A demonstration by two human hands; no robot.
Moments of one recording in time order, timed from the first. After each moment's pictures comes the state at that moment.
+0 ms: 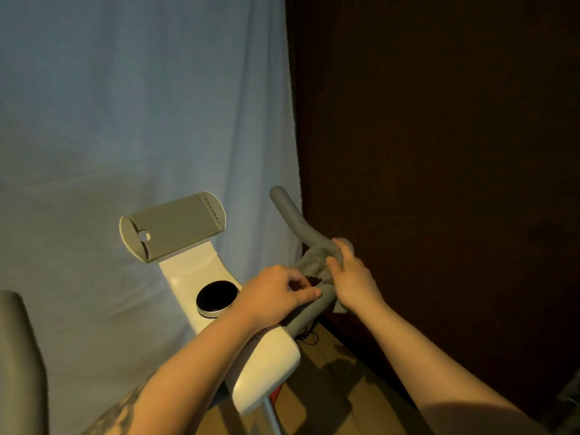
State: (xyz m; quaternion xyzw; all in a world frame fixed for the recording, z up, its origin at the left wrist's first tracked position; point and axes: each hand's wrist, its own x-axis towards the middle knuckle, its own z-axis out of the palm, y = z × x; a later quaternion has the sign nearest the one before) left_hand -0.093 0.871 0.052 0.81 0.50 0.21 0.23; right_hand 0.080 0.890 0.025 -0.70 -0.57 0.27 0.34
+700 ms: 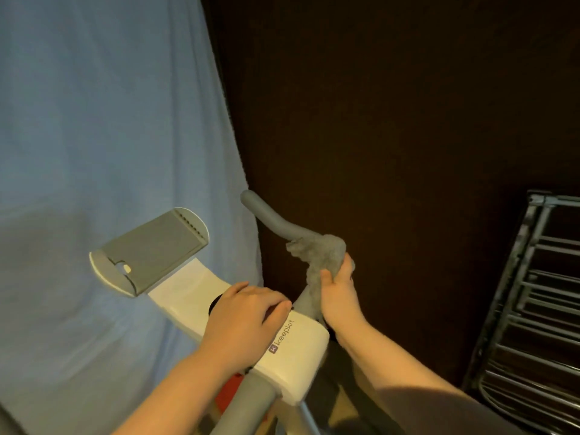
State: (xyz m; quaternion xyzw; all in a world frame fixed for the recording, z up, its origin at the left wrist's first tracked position) left_hand -0.166 0.841 0.055 0.90 0.38 0.18 0.05; right_hand -0.002 0.826 0.010 -0.69 -0.37 0.28 0.55
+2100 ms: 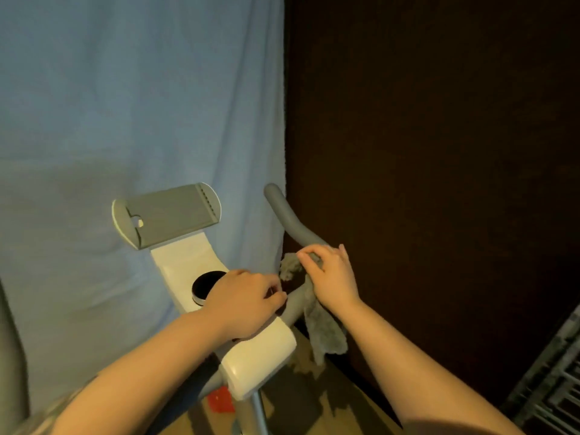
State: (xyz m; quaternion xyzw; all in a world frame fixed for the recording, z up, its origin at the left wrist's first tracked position) left_hand -0.129 0.841 0.062 0.86 0.49 0.13 0.06; right_hand 0.055 0.870 0.031 -0.59 -0.69 0.05 0.41
